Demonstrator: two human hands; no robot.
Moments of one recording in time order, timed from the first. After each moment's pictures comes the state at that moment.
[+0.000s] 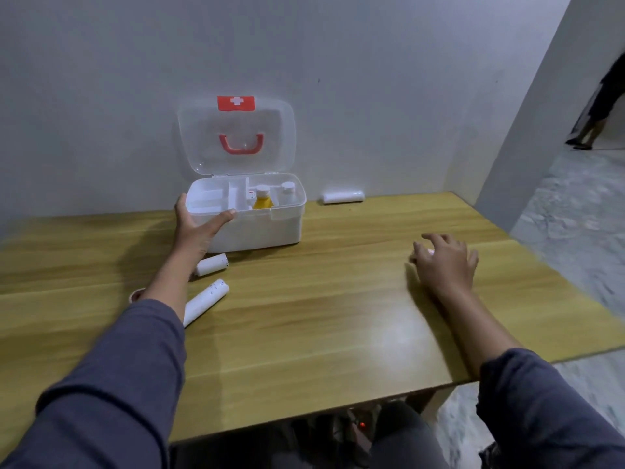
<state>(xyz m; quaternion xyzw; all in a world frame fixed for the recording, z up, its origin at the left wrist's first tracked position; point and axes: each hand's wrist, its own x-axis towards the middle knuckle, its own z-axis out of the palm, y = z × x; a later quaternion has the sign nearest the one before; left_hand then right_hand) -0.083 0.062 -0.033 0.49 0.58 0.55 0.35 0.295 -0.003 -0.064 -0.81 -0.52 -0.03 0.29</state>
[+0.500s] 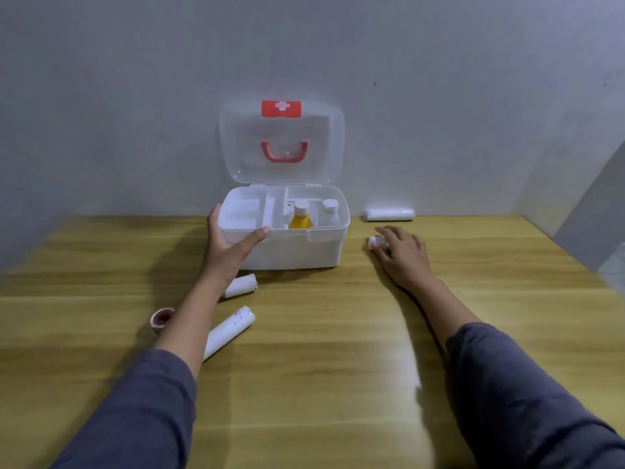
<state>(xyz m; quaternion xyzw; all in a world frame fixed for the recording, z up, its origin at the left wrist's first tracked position) -0.081 0.069 -0.038 0.49 0.57 0.57 0.33 0.214 0.122 -0.075 -0.64 -0.73 0.04 0.23</state>
